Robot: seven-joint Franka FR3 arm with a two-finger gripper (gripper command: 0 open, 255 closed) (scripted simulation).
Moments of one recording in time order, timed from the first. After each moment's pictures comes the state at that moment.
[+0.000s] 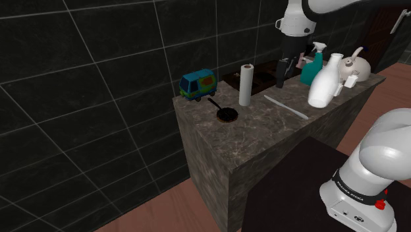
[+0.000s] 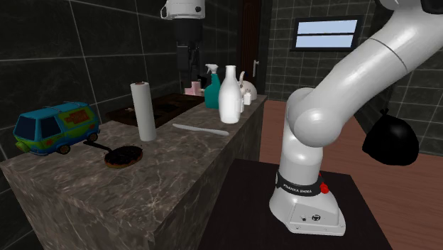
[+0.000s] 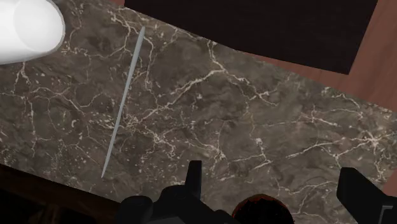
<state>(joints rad) 0.00 -0.76 0.04 -2.43 0.02 1.69 -0.17</state>
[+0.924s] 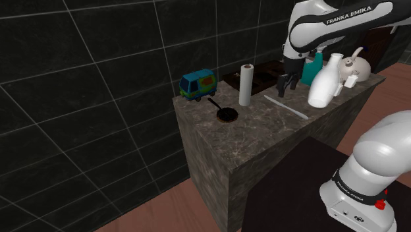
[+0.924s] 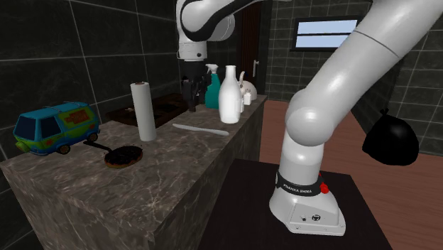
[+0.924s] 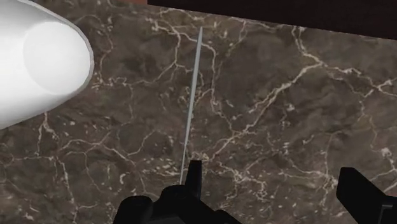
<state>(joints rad) -0.14 -0.55 -0.11 -2.55 -0.07 1.97 -0.19</state>
